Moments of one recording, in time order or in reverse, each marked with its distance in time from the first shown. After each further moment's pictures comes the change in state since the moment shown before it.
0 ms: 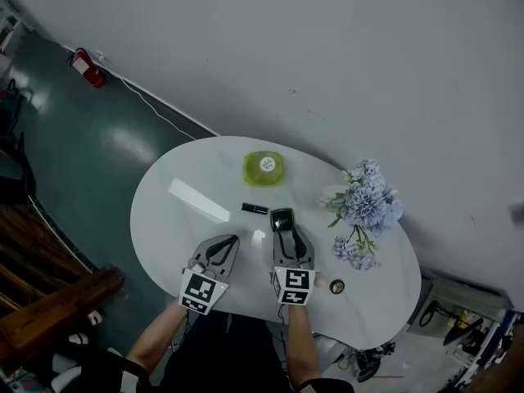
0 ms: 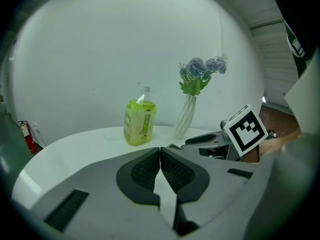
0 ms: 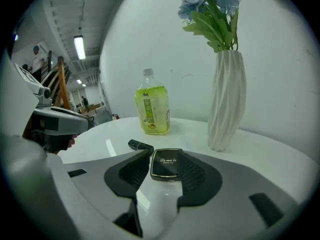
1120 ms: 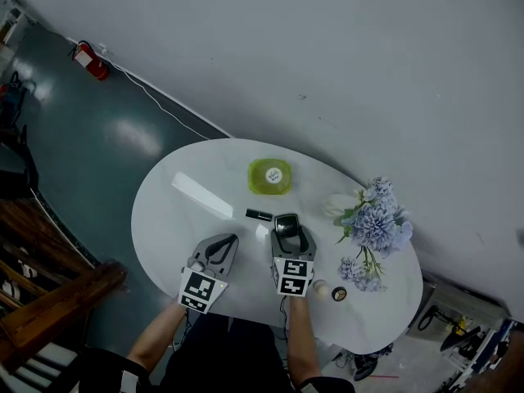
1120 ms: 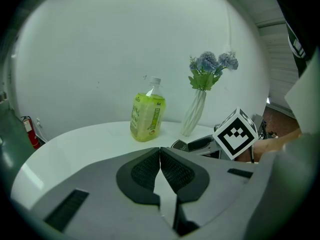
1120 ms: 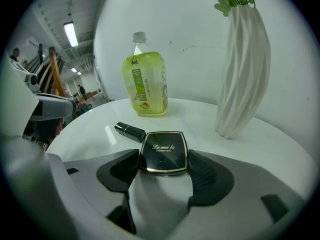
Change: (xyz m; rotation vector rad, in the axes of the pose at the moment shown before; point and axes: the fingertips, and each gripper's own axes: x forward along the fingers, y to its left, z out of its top) left arm 0.015 0.026 -0.008 -0.036 0.047 0.021; right arm 0.047 -0.009 -0.029 -0.001 0.190 -0.019
